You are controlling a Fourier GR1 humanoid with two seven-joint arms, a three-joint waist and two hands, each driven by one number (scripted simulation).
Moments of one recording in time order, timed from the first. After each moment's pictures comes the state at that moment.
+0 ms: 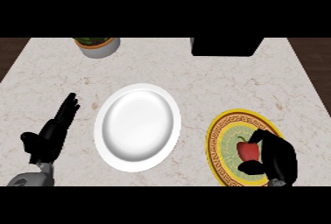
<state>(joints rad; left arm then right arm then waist) -0.05 0.27 0.01 -1.35 0.08 -0.02 -0.11 0.09 -0.14 0.15 -1.55 1.15 -0.17 0.48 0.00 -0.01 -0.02</state>
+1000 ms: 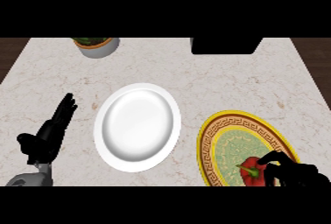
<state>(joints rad) -0.05 0.26 0.05 -1.35 0.06 -0.03 -0.13 0.38 -0.27 0.31 -2.21 1.06 -0.09 0.21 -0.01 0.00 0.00</state>
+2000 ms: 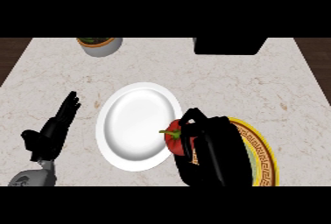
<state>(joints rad) -0.07 0.24 0.06 -1.33 0.03 -0.06 -0.12 -0.25 -0.01 0.60 -1.99 1.15 0.08 0.63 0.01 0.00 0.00</state>
